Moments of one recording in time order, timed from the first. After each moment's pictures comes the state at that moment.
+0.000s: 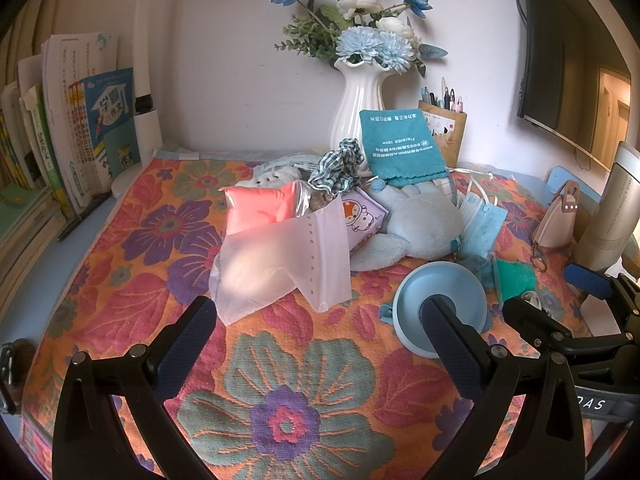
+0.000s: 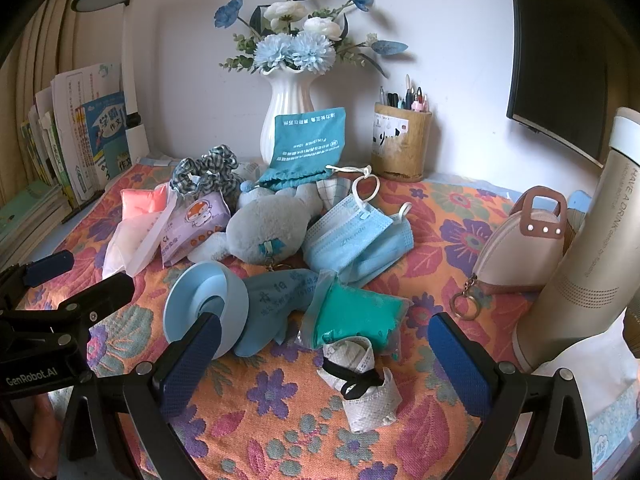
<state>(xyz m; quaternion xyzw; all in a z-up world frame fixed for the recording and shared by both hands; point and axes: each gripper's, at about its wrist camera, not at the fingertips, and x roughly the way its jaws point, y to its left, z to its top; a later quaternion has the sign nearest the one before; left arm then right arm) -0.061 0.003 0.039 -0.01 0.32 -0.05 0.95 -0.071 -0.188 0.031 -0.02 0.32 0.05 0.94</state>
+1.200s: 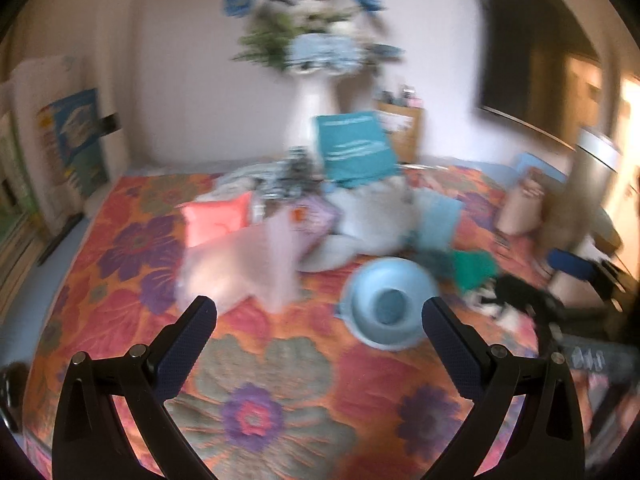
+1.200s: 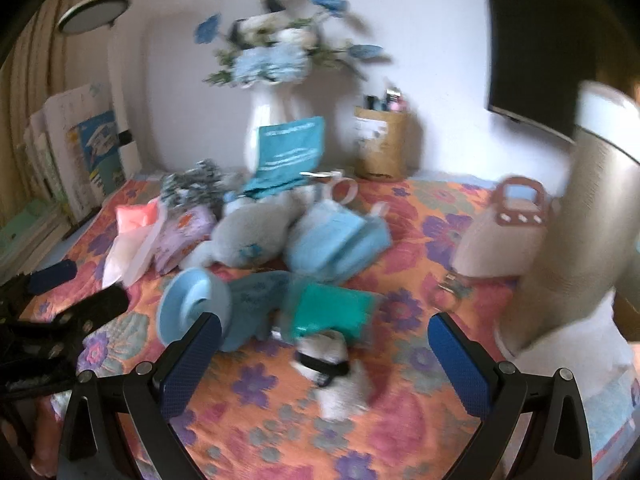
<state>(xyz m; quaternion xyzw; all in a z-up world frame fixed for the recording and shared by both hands) -0.076 -0.020 0.052 0.02 0.31 -0.13 0.94 -0.080 -0.216 0.036 0.01 0.32 0.04 0.95</state>
